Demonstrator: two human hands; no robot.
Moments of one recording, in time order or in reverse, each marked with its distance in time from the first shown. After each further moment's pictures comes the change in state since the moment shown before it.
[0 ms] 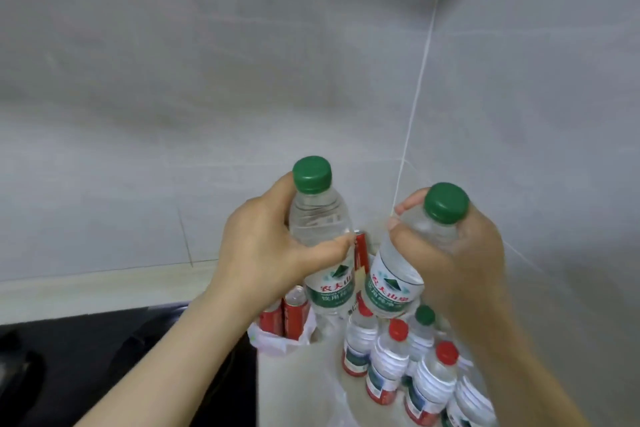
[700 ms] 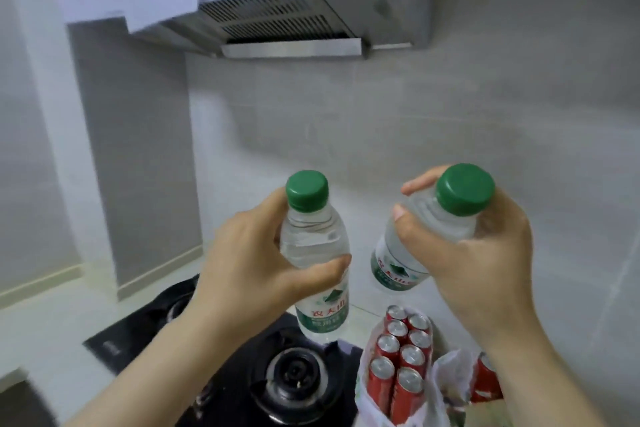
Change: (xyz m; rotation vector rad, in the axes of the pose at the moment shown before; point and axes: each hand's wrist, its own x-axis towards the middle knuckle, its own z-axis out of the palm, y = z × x) left_hand -0.057 0.095 -0.098 0.419 0.422 -0.095; right_hand 0.044 -0.090 0.040 0.633 -0.480 -0.467
